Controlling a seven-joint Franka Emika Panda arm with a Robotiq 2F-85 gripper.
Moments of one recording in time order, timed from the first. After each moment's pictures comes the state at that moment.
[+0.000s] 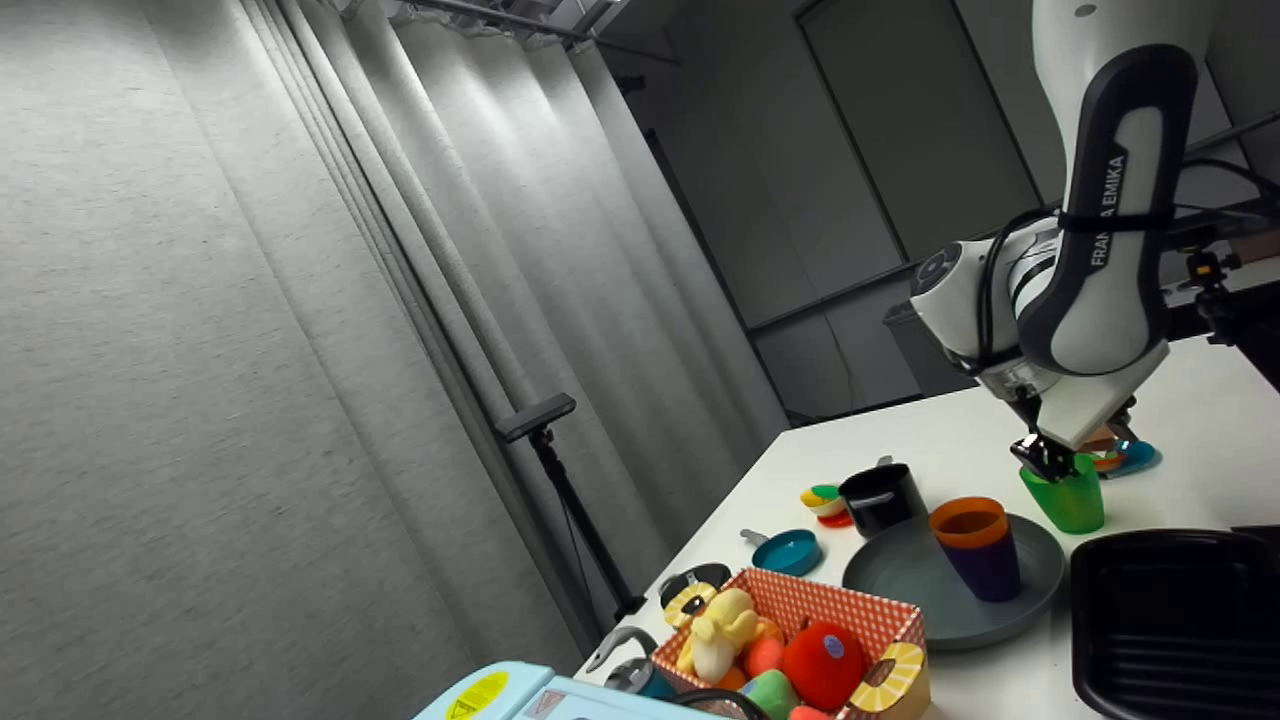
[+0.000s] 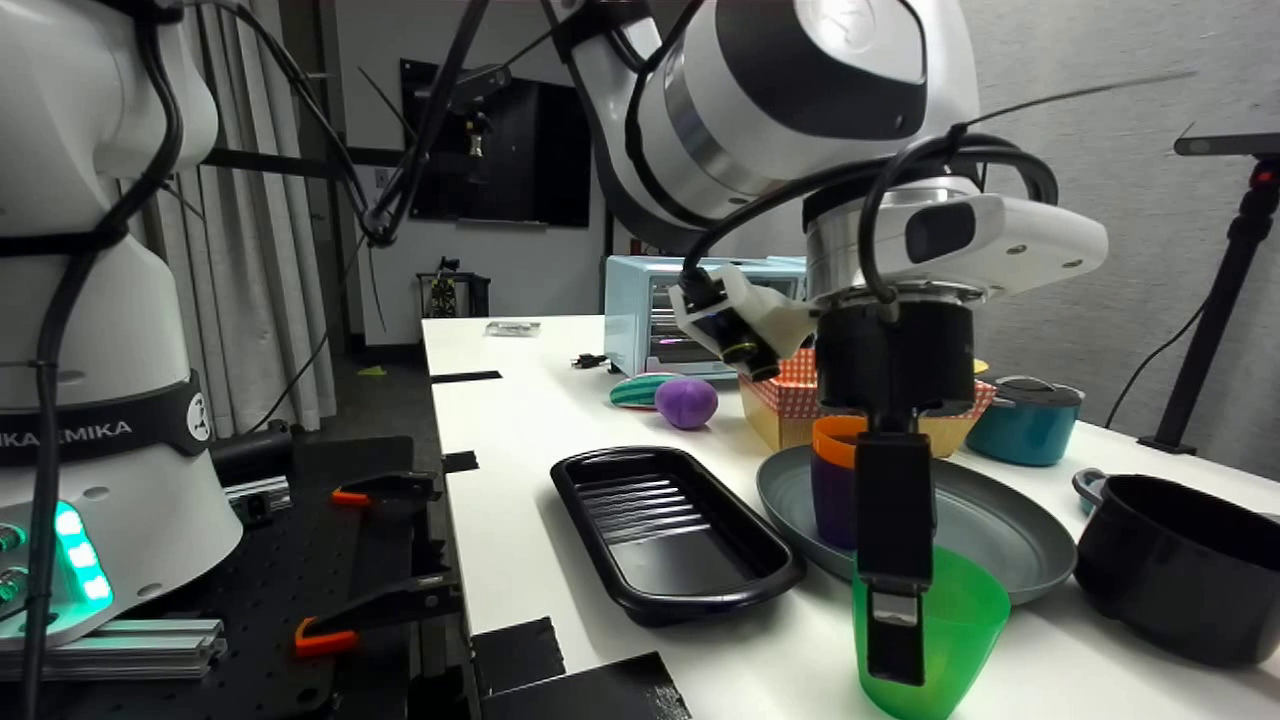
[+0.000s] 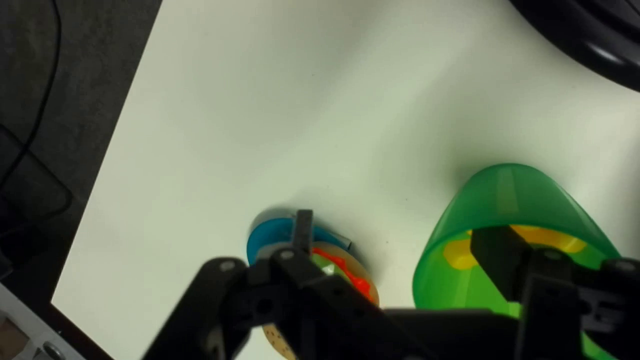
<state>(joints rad) -0.25 0.27 -0.27 -2.30 -0.65 2.54 0.88</state>
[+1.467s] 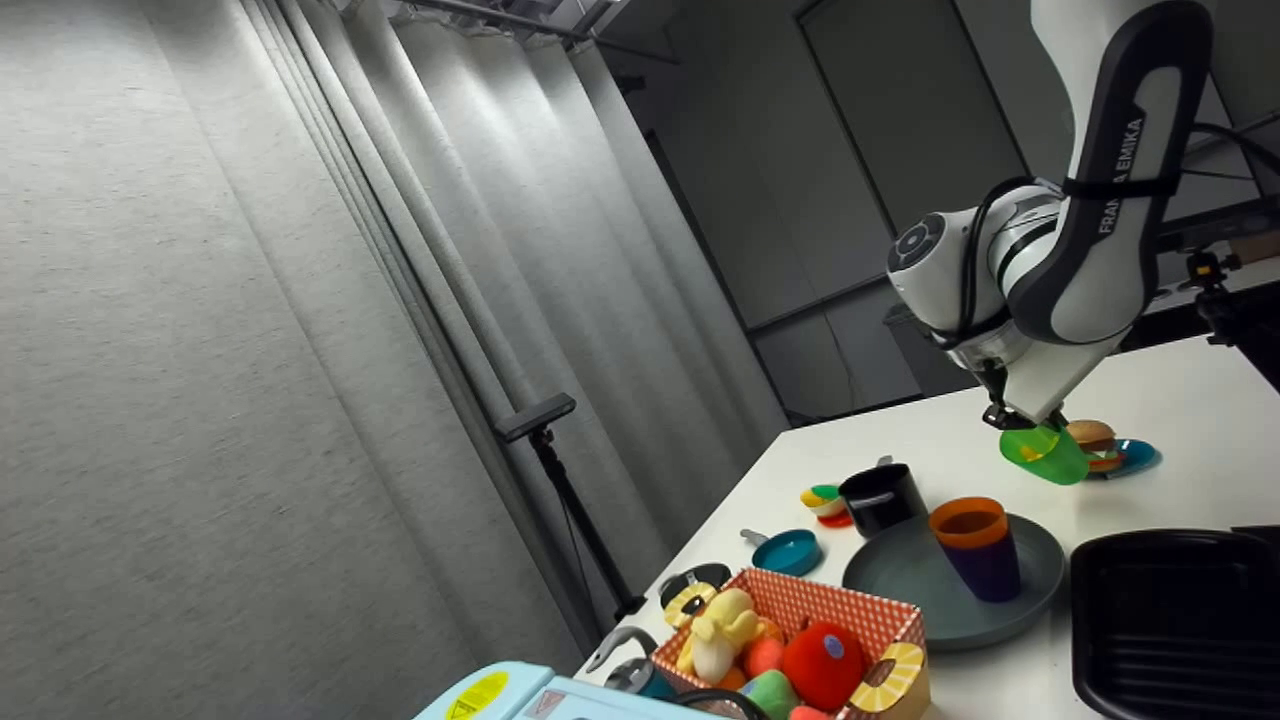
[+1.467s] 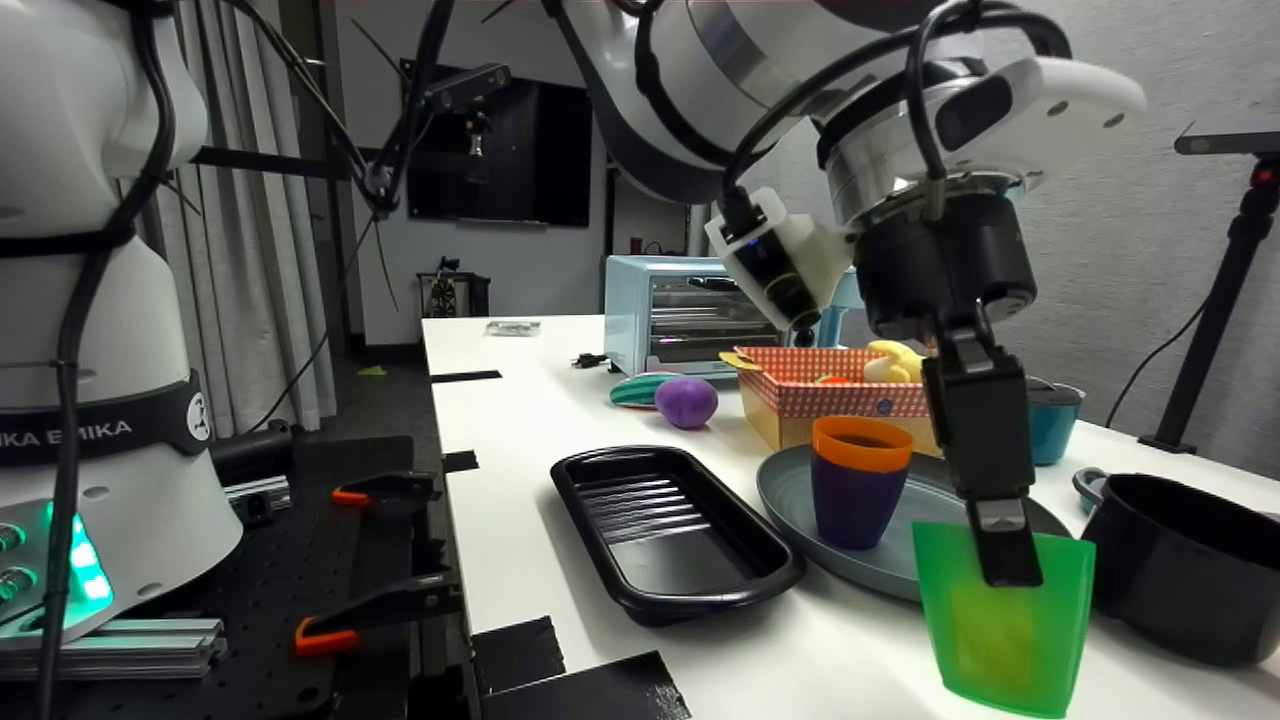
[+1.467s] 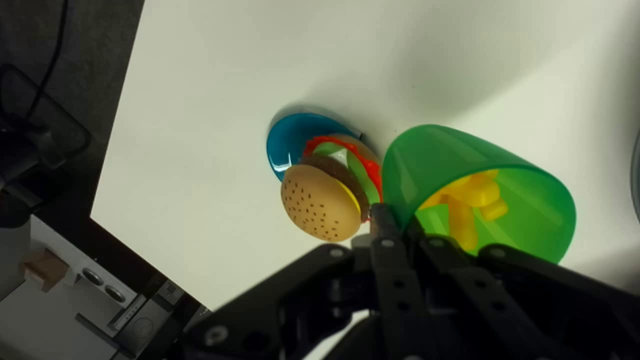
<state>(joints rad) -0.17 0.20 -0.34 -2.28 -0.82 2.54 1.02</state>
